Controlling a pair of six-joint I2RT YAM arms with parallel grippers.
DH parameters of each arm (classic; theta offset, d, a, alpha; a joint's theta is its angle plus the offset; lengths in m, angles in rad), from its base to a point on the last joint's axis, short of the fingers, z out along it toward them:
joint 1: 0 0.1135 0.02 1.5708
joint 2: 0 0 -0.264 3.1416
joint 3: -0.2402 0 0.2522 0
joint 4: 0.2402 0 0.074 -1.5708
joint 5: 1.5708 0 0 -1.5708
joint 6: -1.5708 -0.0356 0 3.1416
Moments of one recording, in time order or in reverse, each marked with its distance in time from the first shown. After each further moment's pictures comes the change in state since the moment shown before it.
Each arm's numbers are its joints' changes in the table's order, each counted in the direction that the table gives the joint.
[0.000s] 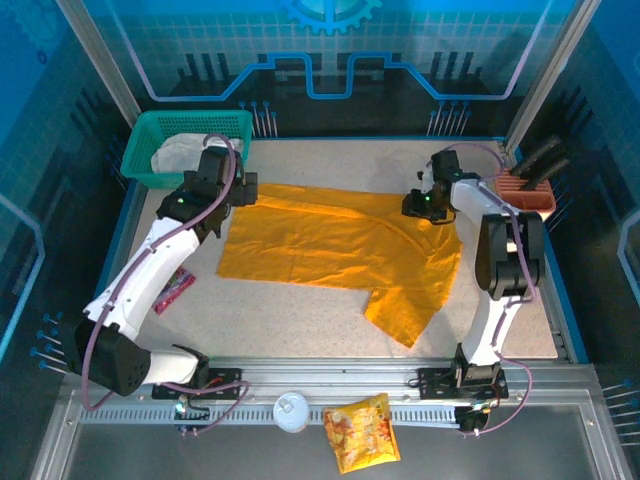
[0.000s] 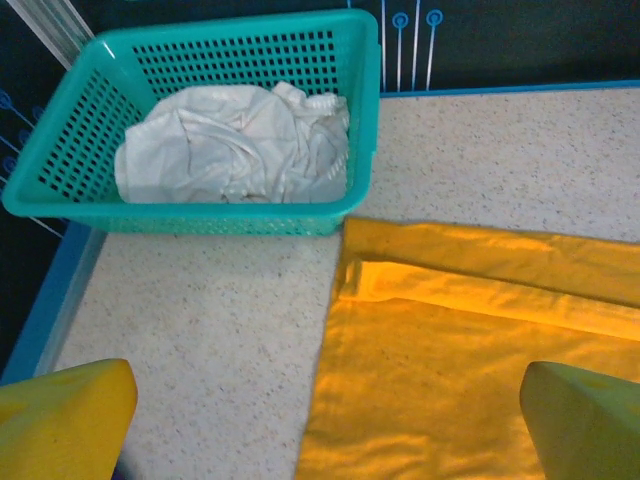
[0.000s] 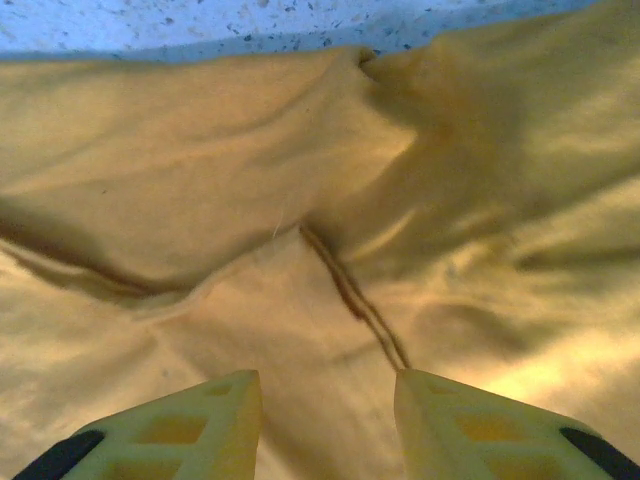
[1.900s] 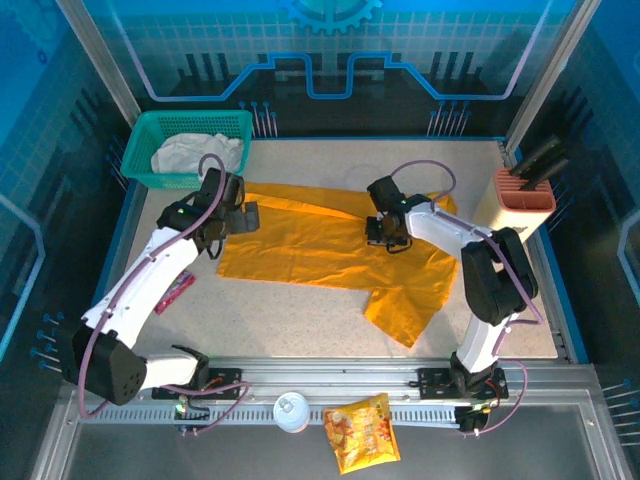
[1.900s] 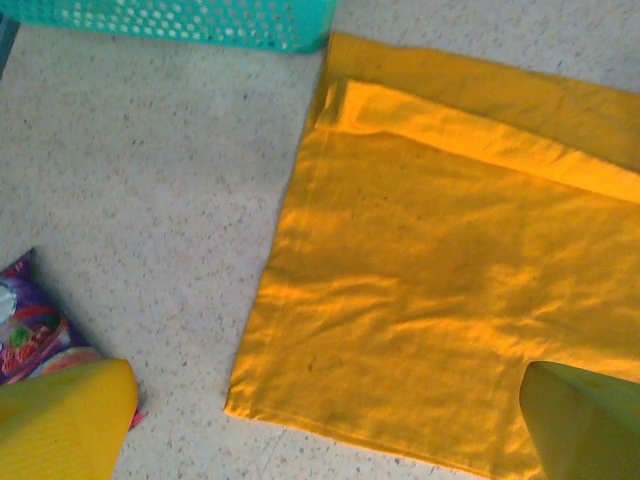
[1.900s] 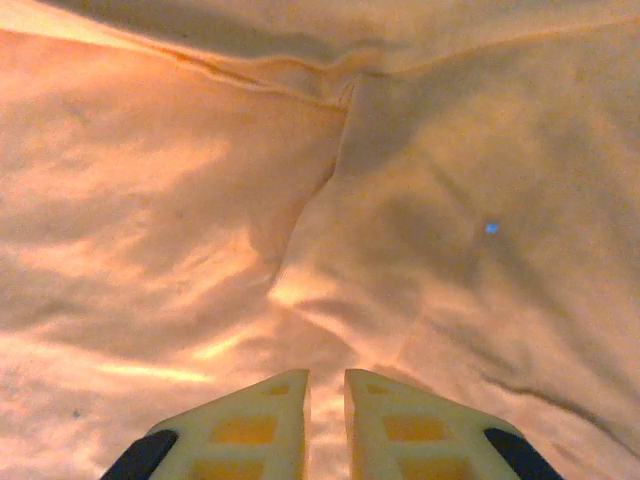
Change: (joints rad) left arm 0.000 0.051 0.115 0.208 0.129 0.225; right arm 0.397 0.196 0.203 0.014 0.288 -0.324
